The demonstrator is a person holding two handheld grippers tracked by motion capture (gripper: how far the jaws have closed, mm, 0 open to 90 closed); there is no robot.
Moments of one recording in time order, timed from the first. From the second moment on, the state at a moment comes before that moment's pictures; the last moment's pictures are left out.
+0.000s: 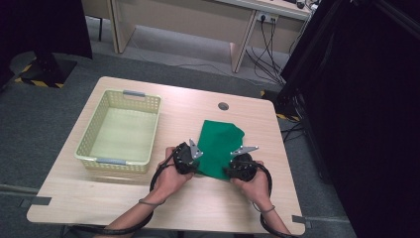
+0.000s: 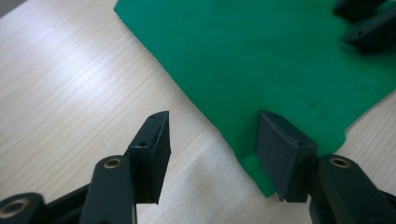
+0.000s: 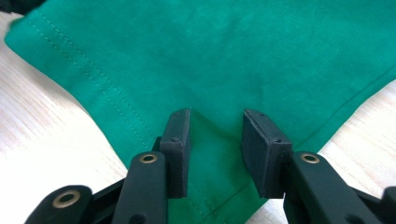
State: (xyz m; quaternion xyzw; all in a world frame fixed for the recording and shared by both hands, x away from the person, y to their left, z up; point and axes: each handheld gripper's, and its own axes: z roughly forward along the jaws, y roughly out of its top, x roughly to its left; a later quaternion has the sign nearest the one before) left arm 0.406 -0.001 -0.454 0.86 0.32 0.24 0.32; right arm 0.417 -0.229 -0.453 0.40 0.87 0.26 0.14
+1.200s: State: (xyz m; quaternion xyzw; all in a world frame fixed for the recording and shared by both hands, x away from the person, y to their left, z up) left arm 0.385 -0.002 -0.438 0.86 0.30 0.22 0.36; right arm 0.508 -0.227 -0.399 0.46 0.81 0.32 0.17
